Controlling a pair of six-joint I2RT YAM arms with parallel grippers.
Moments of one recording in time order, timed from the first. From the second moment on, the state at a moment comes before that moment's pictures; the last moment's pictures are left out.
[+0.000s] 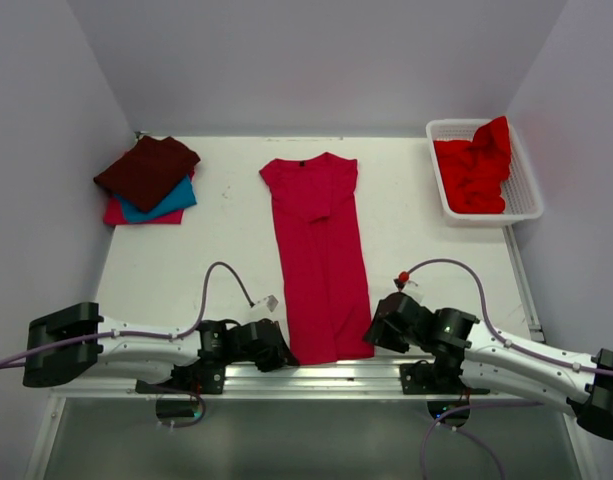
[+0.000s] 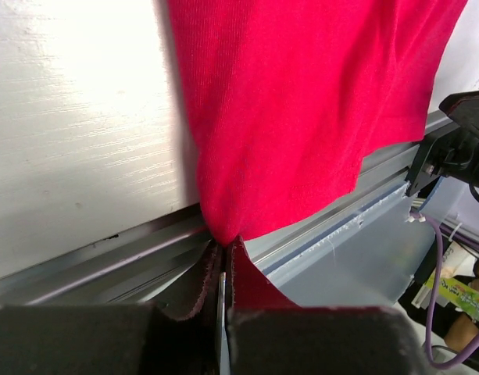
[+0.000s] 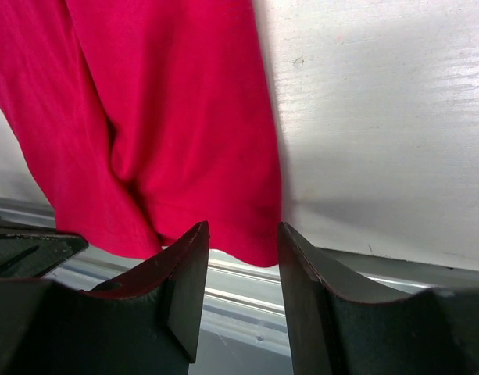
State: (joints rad) left arm -1.33 1.10 0.27 -0.06 -0.11 -1.49; right arm 1.05 0.72 0.39 -0.70 0.18 1.26
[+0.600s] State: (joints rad) left arm -1.34 1.09 0.27 -0.05 -0.12 -1.49; right arm 1.05 0.70 0.30 -0.70 0.09 1.33
